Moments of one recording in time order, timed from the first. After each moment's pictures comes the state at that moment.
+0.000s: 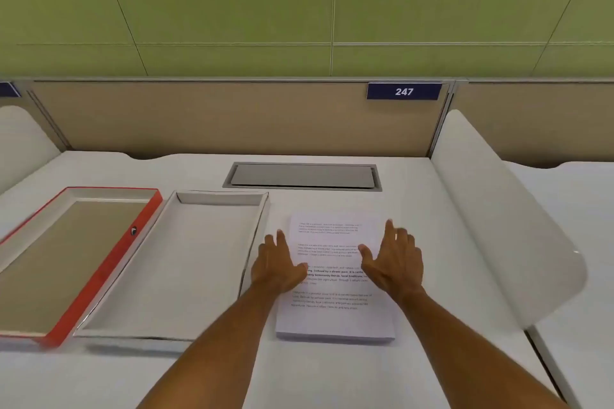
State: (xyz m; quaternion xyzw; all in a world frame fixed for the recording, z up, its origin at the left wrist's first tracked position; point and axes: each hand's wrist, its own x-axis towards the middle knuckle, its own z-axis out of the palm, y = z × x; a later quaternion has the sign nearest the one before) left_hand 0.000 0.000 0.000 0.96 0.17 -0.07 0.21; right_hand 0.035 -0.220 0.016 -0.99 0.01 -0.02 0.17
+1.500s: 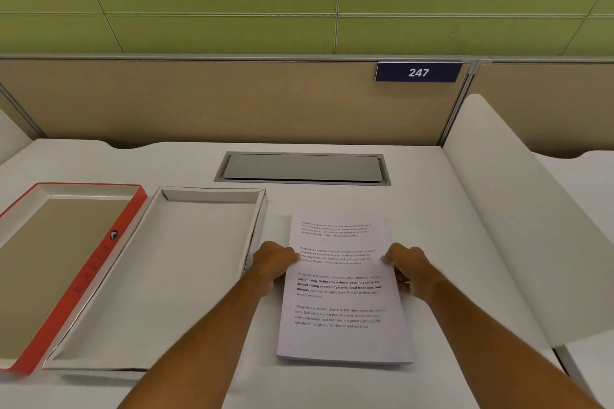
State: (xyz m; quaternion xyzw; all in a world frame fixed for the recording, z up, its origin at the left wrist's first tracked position) left_hand 0.058 0.029 -0.024 0.77 0.32 -0.12 0.55; right_hand 0.100 -0.236 -0.011 -0.74 0.24 0.24 0.59
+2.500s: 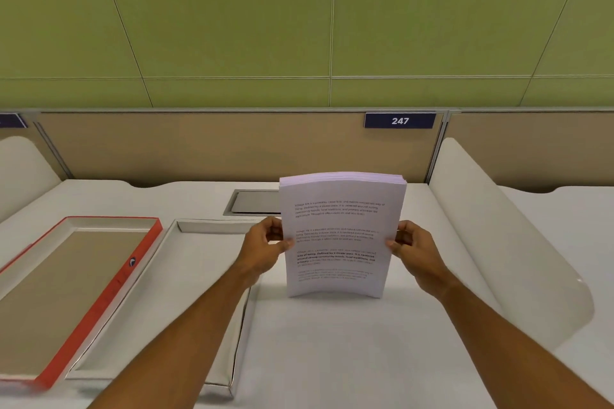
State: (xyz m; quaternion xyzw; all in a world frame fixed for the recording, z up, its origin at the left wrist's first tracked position) left_hand 0.038 0.043 0.072 0.79 0.11 0.07 0.60; right_hand 0.088 -0.254 0.062 -0.76 -0.05 0.03 0.65
